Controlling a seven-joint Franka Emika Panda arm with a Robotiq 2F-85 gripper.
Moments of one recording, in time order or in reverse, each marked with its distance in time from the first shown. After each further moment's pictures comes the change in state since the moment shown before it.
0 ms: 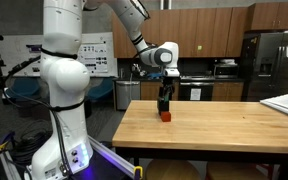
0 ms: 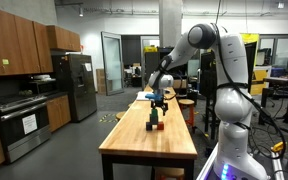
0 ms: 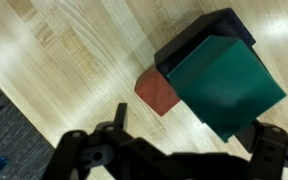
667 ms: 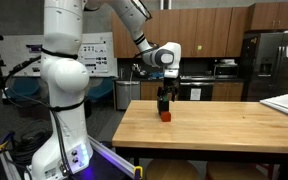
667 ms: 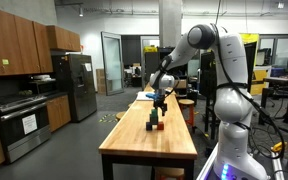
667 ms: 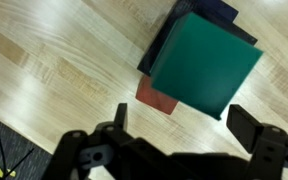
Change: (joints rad) arm -0.021 0.007 -0.004 0.000 0.065 0.008 0.245
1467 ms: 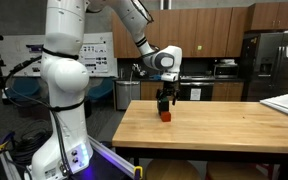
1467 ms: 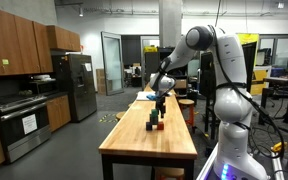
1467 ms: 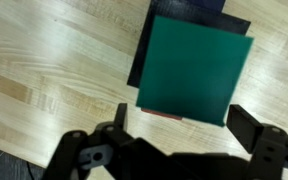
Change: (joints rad) arm -0.005 0.032 0.000 -0.003 0.049 0.019 0.200
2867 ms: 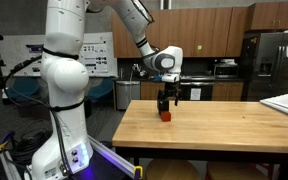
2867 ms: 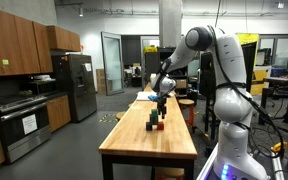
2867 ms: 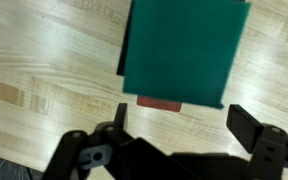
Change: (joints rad) arm -0.009 0.007 -0.008 -0.018 0.000 0.047 0.037
